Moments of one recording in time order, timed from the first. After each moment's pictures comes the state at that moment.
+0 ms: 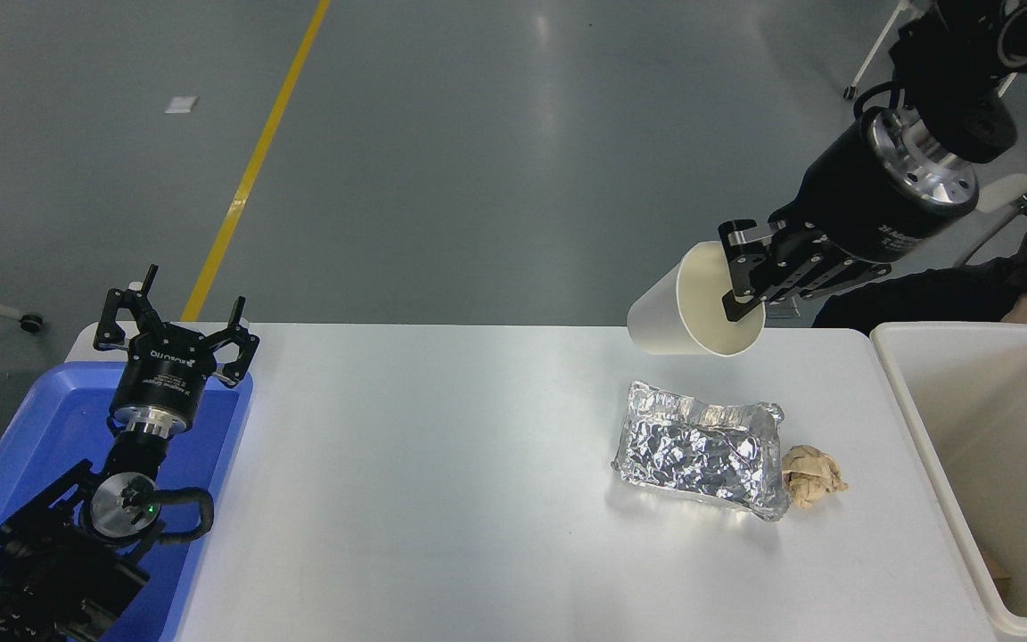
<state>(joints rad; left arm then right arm) -0.53 0.24 -0.98 -0.46 -0.11 -0.69 -0.40 2.49 -0.35 -1.30 1.51 -0.12 0.78 0.09</state>
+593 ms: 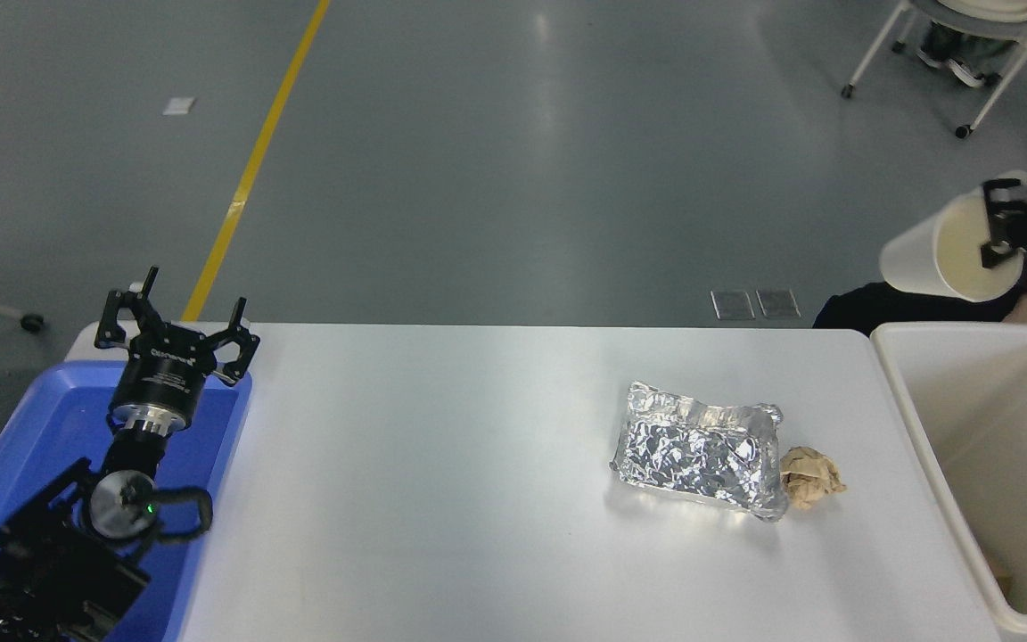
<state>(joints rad) -0.53 0.24 -0.98 -0.46 -0.11 -0.69 -0.40 1.94 -0.83 -1.28 0.96 -0.51 0.62 0.09</state>
